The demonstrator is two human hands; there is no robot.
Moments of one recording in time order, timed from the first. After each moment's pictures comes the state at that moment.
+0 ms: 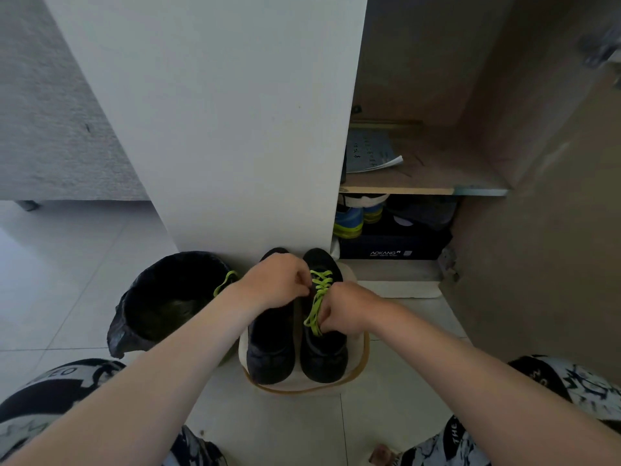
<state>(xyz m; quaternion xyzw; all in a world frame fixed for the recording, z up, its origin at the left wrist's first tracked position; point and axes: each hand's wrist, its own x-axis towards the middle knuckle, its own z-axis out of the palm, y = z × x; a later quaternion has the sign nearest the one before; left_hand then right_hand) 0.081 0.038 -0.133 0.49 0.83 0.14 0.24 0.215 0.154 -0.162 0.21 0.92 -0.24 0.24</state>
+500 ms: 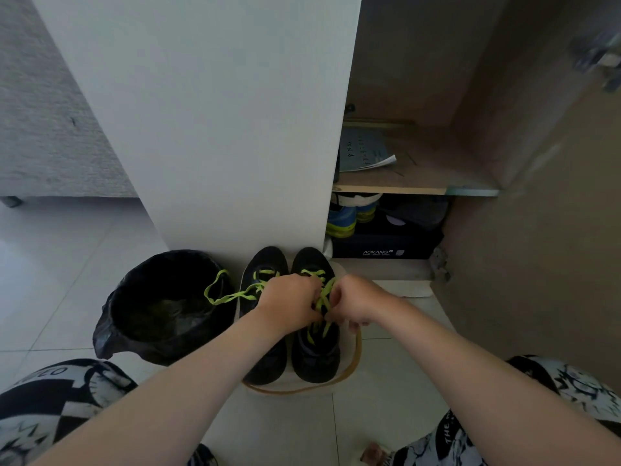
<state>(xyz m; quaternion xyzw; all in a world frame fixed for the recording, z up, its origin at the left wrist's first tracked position) 0.122 0.052 -0.168 0.55 0.83 0.04 0.07 0.224 0.175 -0.157 0.31 0.87 -0.31 0.22</state>
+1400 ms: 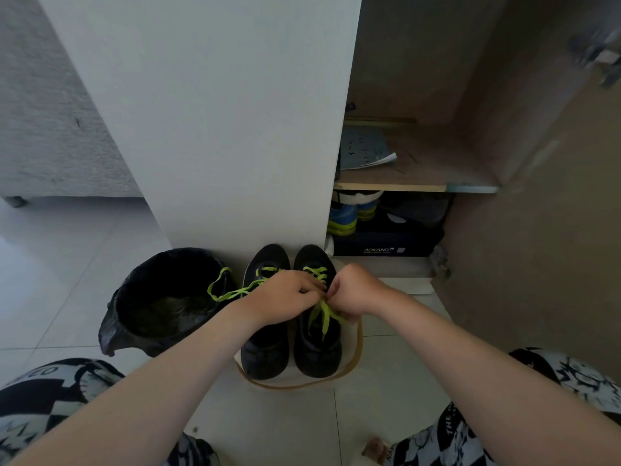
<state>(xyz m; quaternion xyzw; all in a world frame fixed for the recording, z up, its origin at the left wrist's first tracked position) 0.097 0.036 -0.174 0.56 0.74 0.25 0.27 0.220 0.162 -0.145 0.34 0.85 -0.36 0.16</state>
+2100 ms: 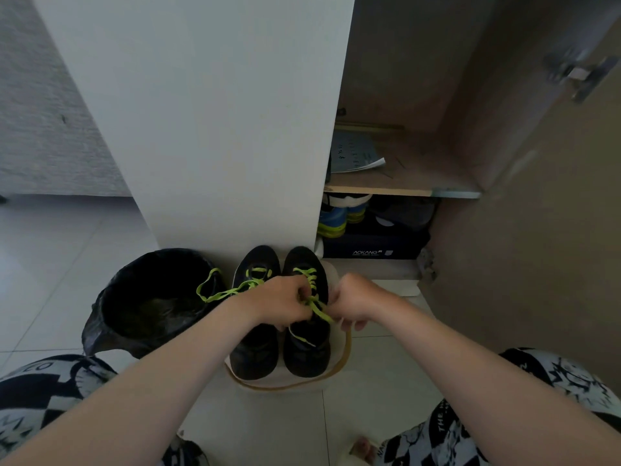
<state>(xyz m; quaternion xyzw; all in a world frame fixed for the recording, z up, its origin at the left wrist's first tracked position) 0.106 0.042 -0.165 0.46 0.78 0.20 0.37 0.236 0.167 -0.141 0.37 0.84 -0.33 0.21</state>
